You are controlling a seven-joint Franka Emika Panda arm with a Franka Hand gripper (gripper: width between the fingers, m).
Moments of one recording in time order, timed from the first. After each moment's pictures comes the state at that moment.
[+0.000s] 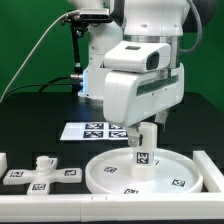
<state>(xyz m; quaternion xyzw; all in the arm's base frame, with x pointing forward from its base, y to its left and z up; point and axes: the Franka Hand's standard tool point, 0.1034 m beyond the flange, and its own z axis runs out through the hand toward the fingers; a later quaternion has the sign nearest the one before) 0.568 0.044 0.074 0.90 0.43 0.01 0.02</state>
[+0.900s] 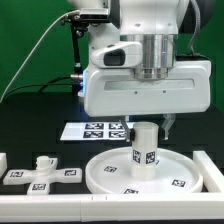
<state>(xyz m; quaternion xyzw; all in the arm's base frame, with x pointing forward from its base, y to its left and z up) 0.572 0.040 0.074 1.00 -0.02 0.04 0.00</state>
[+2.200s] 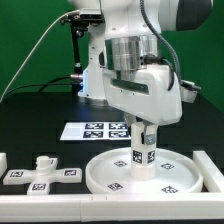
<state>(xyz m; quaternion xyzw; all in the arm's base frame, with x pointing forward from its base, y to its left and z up) 0.564 0.033 0.072 0.79 -0.62 0.01 -0.07</state>
